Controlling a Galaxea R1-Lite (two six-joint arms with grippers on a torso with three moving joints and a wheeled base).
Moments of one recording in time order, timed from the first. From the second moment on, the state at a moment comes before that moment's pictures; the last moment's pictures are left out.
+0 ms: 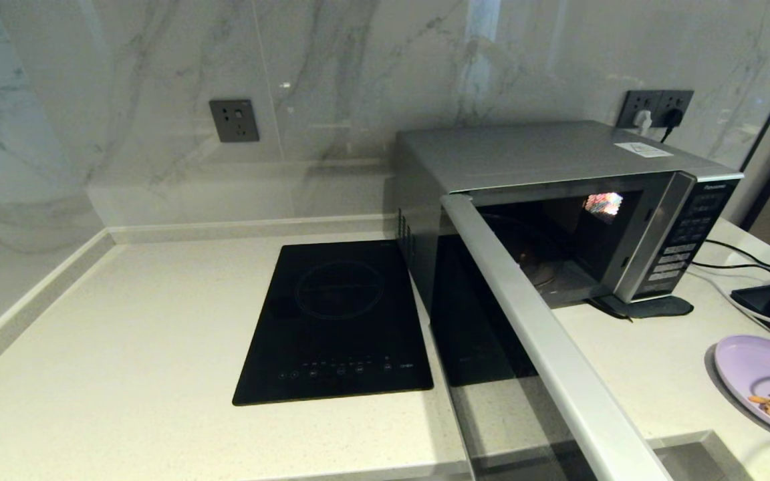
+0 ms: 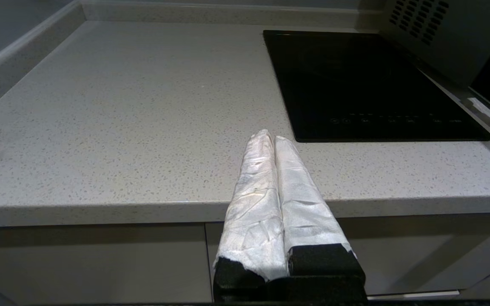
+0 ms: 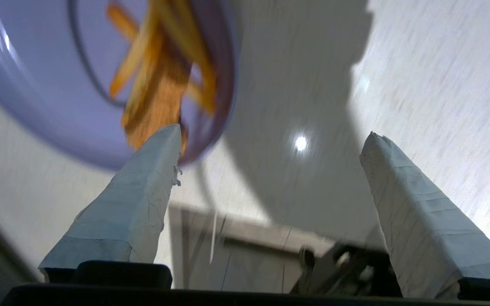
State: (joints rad) left arm 0.00 0.00 0.00 -0.01 0.02 -0.07; right arm -0.95 1.98 -1.47 0.90 0.15 0.47
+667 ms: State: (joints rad) left arm 0.00 0.00 0.00 -0.01 0.02 -0.07; right arm -0.96 2.17 -1.54 0.74 0.09 0.44
